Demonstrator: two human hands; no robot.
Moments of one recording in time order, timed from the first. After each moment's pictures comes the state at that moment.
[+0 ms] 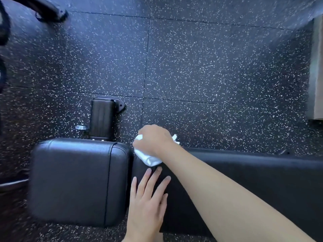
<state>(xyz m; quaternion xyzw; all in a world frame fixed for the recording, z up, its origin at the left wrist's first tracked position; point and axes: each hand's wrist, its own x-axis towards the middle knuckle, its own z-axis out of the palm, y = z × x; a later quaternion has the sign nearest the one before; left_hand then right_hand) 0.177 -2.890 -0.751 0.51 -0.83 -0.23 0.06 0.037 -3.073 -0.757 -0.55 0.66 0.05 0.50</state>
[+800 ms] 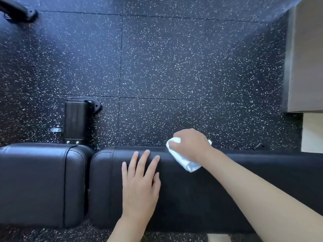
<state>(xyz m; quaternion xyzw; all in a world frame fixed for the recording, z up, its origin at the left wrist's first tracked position) 0.056 -2.904 -0.737 0.55 -0.81 -0.20 -0.01 -0.171 -2.980 -0.753 -0.52 0.71 0.09 0.47</state>
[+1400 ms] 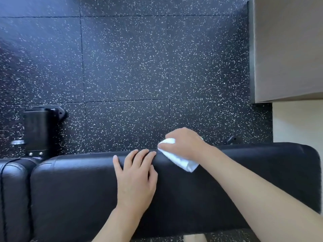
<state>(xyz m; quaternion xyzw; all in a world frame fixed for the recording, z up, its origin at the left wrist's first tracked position) -0.090 -2.881 -0.744 0.53 -0.83 -0.20 -0.01 -0.306 -2.920 -0.761 -0.52 0.71 0.06 0.48</state>
